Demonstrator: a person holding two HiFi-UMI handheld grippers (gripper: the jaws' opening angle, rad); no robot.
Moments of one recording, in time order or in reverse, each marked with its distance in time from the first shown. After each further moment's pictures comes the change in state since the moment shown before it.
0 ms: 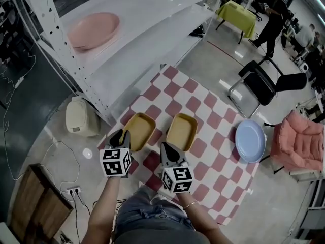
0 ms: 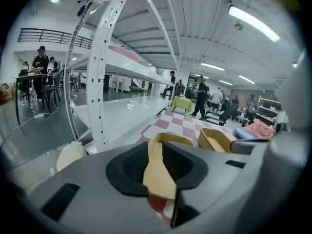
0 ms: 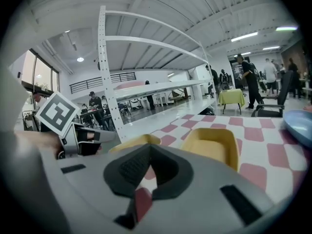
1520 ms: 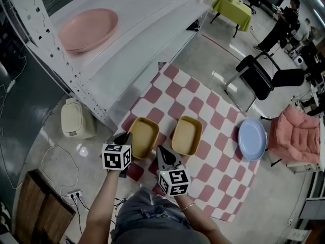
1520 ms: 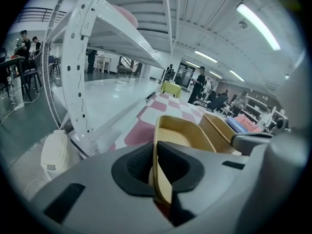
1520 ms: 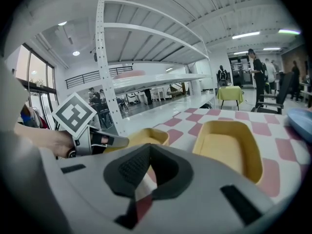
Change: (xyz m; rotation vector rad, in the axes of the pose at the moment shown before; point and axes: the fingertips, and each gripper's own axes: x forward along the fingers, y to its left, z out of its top) left arm 0.061 0.021 -0.032 -0.003 0.217 -0.181; right arm 0.043 0.023 -0.015 -0.003 0.068 -0.038
